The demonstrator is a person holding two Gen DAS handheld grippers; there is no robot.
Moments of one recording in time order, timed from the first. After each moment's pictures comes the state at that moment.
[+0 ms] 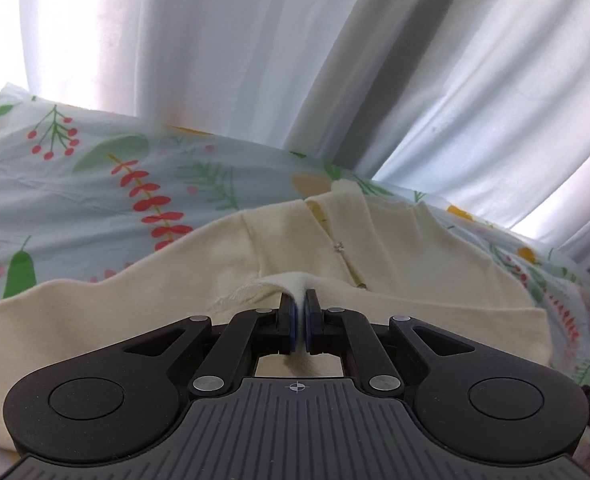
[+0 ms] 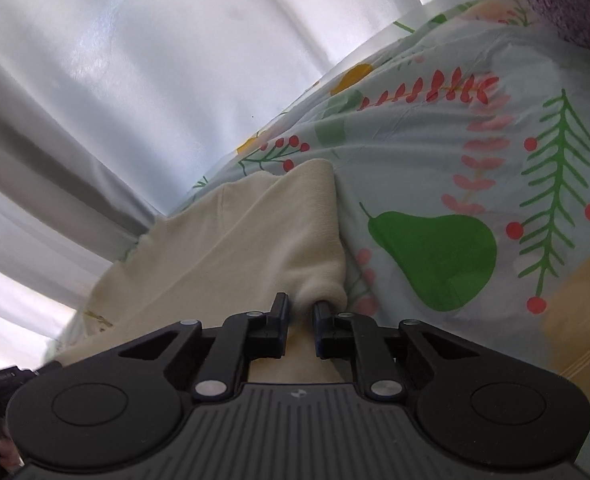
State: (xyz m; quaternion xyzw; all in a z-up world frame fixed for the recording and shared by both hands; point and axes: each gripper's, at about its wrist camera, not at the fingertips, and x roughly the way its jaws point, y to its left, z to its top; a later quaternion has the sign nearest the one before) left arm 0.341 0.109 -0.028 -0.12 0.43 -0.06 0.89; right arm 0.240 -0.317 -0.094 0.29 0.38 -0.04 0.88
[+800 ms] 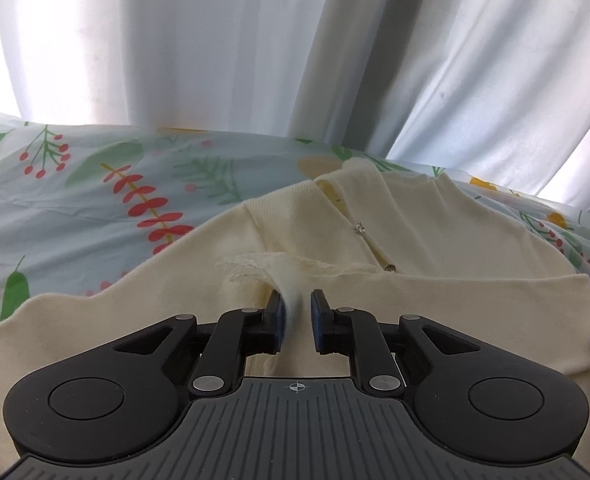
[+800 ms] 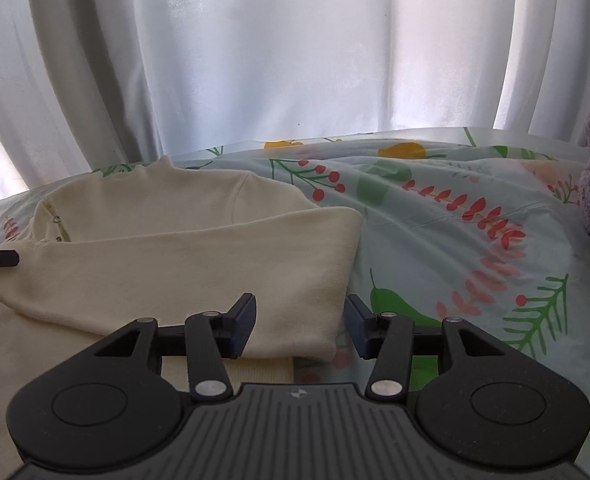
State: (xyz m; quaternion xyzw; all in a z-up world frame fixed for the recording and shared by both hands) left arm 0.345 0.097 -0.054 -0.06 0.42 -0.06 0.90; right arm 0.268 -0.286 -0.071 0.08 0.39 -0.02 0.92
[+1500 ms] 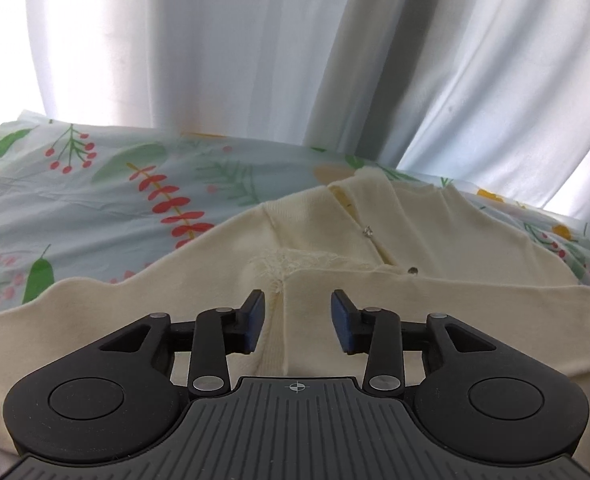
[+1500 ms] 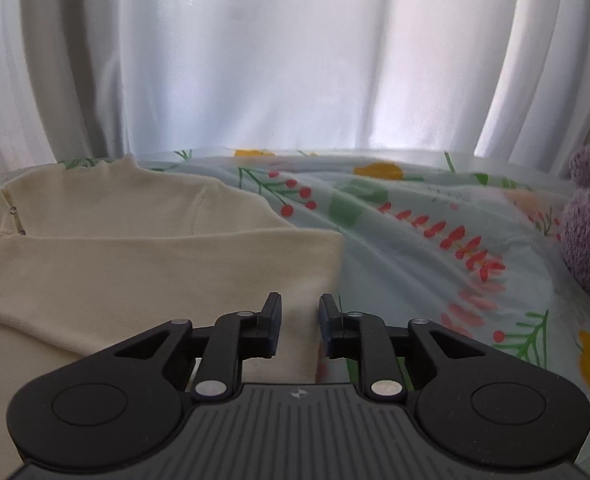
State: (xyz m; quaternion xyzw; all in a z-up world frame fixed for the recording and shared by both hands) left arm 0.325 0.101 -0.042 -0.07 0.40 -0.03 0.91; right arm 0.264 -0.271 -0.063 -0.02 0.34 -0.05 0.94
